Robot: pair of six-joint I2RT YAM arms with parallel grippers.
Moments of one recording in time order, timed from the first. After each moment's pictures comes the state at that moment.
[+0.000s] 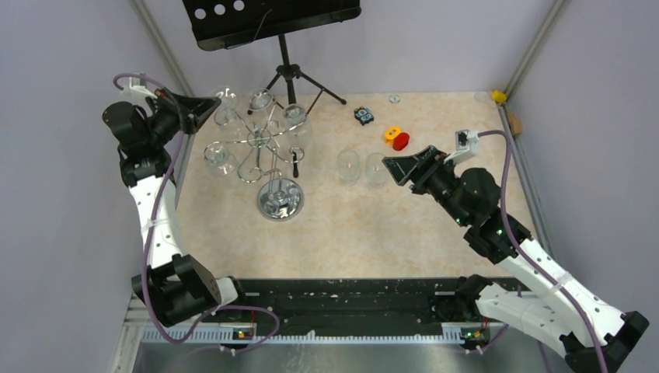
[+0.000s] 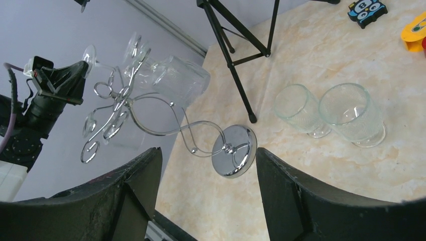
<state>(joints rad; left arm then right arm) 0.43 1.27 1.28 0.03 0.93 -1.11 0.70 0.77 0.83 -0.10 0.17 0.81</state>
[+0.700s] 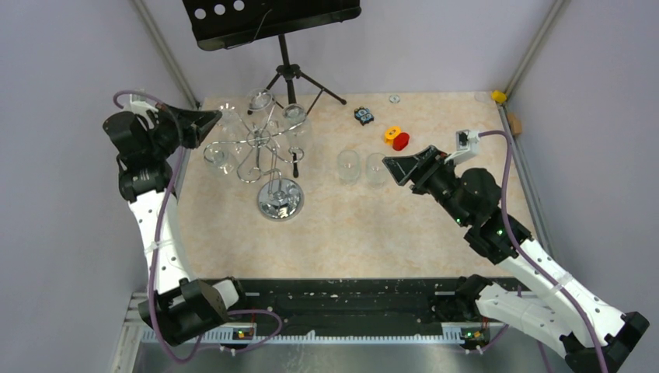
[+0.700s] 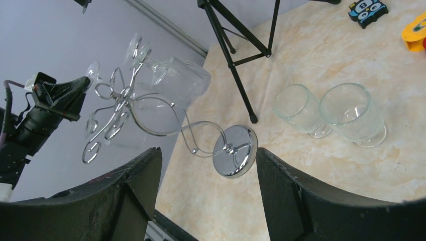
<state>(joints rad) 0.43 1.16 1.26 -0.22 0.85 -1.09 0.70 0.77 0.83 -0.10 0.17 0.81</state>
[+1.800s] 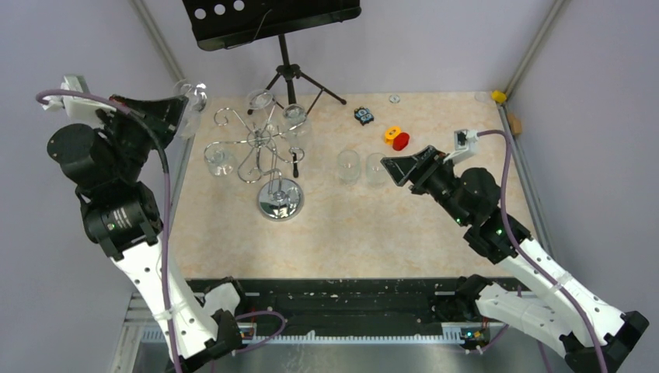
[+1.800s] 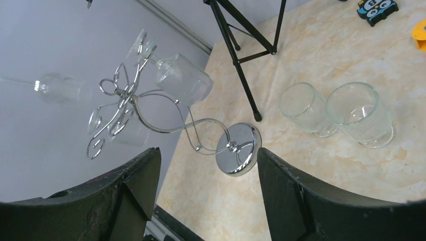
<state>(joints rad) 0.49 0.99 1.69 -0.61 0.60 -0.86 0.70 0.76 0.83 -0.09 0.15 0.81</state>
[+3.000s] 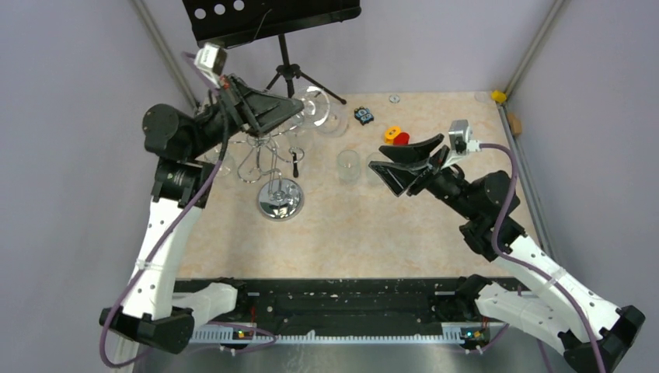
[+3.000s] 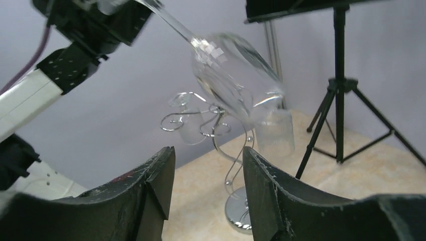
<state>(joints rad) -0.20 1.08 1.44 0.16 0.85 -1.42 0.70 0.80 0.79 0.40 -0.27 0.44</state>
